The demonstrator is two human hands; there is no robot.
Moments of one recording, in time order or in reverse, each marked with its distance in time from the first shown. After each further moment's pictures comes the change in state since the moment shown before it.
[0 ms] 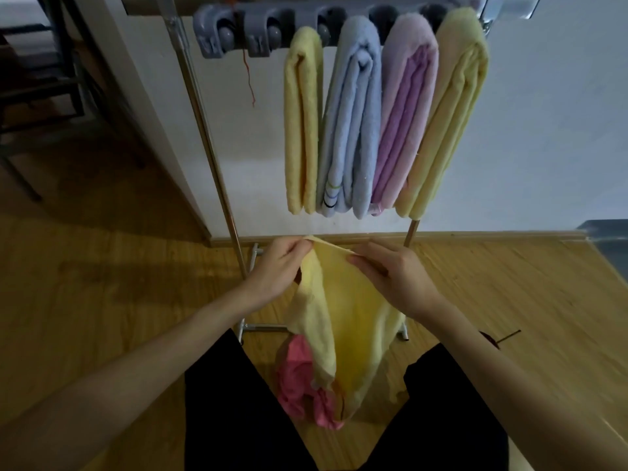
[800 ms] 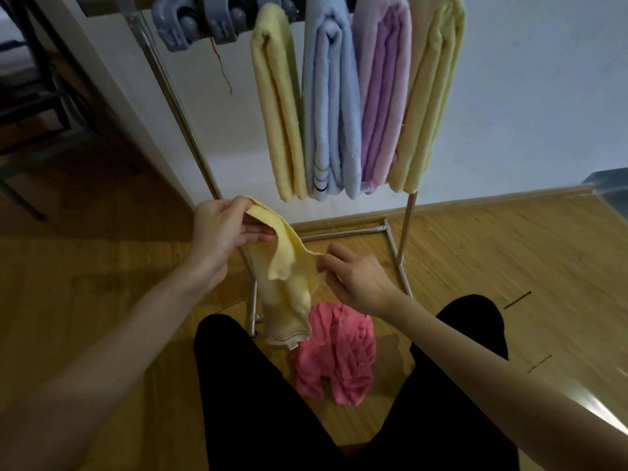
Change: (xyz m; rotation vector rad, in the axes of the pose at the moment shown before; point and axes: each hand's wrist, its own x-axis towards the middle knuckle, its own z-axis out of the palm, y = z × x) left_hand -0.005 0.039 -0.044 -0.263 0.314 -0.254; right_hand -0.022 -0.002 0.059 -0.094 -0.125 -0.074
